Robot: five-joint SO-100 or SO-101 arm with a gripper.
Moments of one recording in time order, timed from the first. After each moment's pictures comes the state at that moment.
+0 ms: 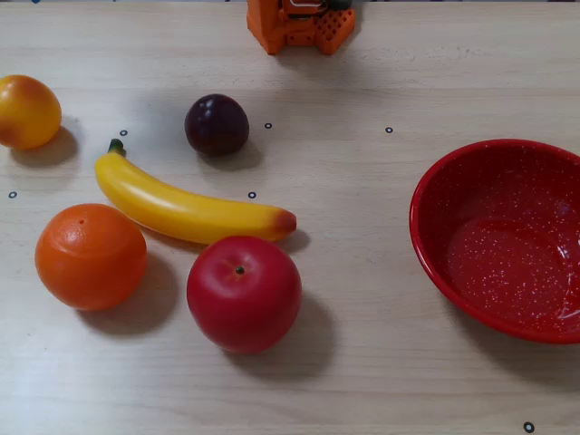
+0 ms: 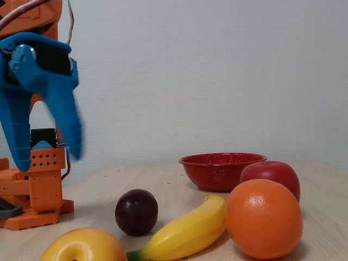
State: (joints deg) arm 67.4 75.7 50.3 104.2 -35.3
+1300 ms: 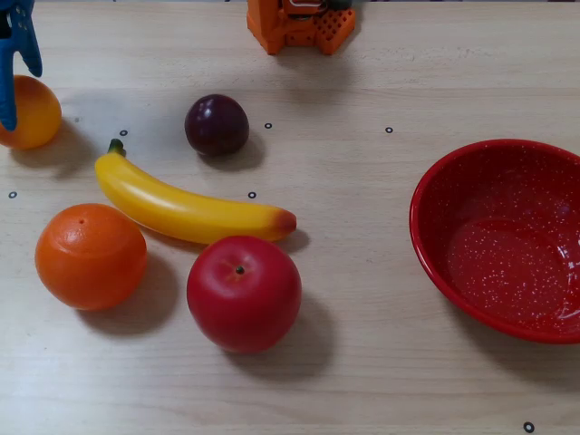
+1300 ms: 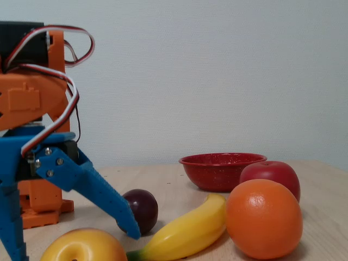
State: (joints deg) arm 68.1 54.3 46.9 93.3 -66.4
